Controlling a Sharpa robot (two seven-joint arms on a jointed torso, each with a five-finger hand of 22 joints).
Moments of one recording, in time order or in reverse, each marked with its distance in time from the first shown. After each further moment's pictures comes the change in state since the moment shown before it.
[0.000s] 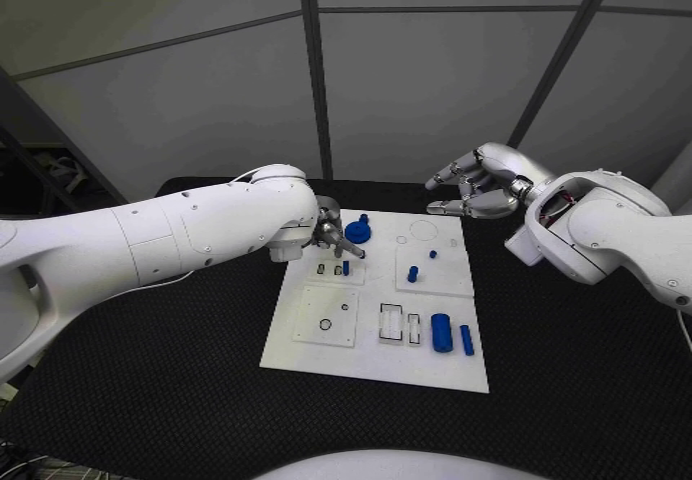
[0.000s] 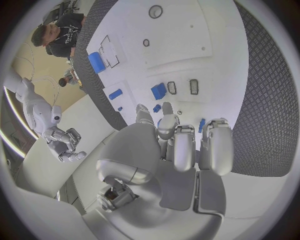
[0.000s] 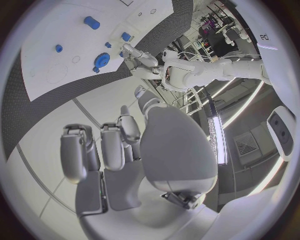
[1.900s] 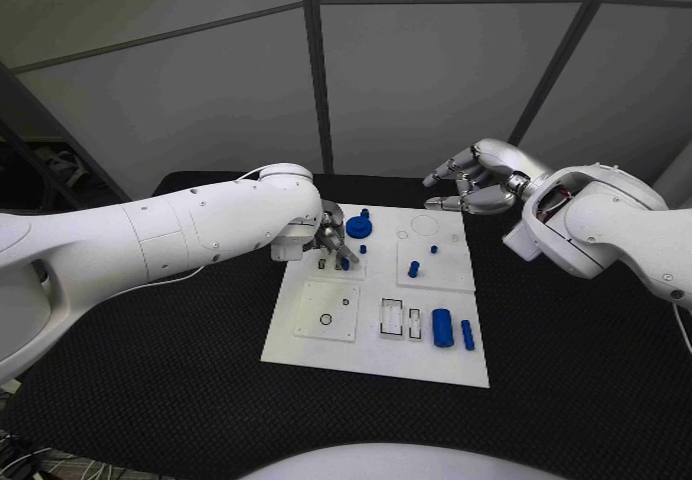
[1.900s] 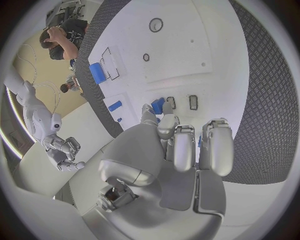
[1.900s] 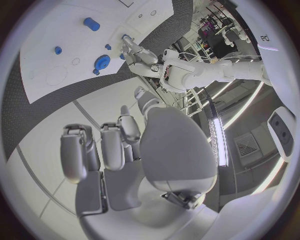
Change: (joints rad) left arm -0.009 0.021 -0.007 -0.024 0.017 0.092 0.001; left_hand 0.096 0.053 0.067 -0.034 0.004 0.006 0.001 -0.032 0.029 0.000 0.000 -0.004 0.002 0.000 0.000 0.004 0.000 0.000 0.000 0.000 0.000 -0.001; right arm 0.000 0.016 0.000 -0.012 -0.009 0.017 -0.007; right_hand 0.001 0.009 0.003 0.003 0.008 0.000 0.000 0.000 0.000 0.000 0.000 0.000 0.000 0.000 0.000 -0.003 0.000 0.000 0.000 0.000 0.000 0.000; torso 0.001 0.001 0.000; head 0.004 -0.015
